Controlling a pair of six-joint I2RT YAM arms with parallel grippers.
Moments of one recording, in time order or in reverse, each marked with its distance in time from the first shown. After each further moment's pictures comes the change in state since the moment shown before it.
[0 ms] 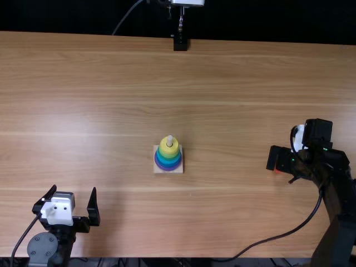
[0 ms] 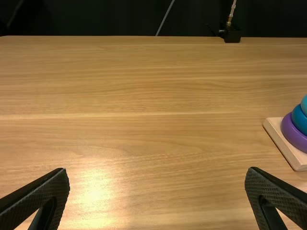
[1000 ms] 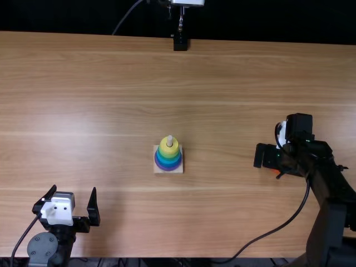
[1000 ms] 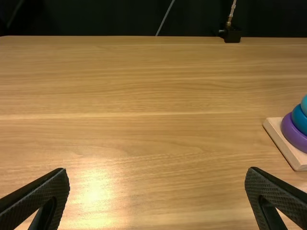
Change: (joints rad) left arm 0.000 0.000 0.000 0.000 0.000 0.000; right arm 0.093 0.103 0.036 0.009 -0.001 0.048
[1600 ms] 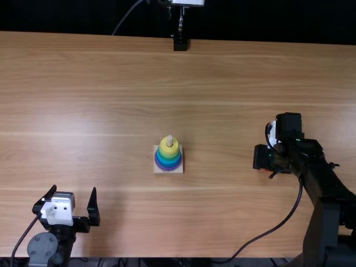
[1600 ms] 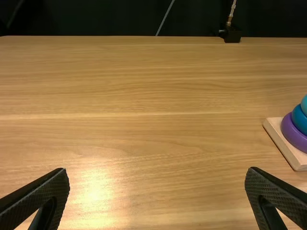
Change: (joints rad) left arm 0.000 0.000 0.000 0.000 0.000 0.000; right arm 0.072 0.005 0.001 0.002 0.004 0.001
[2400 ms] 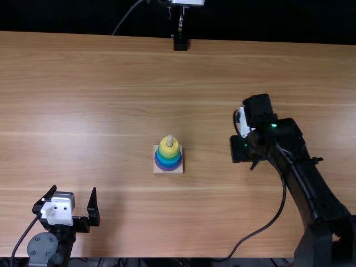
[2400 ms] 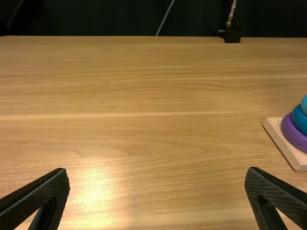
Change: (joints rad) left arm 0.000 0.000 0.000 0.000 0.000 0.000; right arm 0.268 -0.056 0.295 -0.375 -0.003 0.000
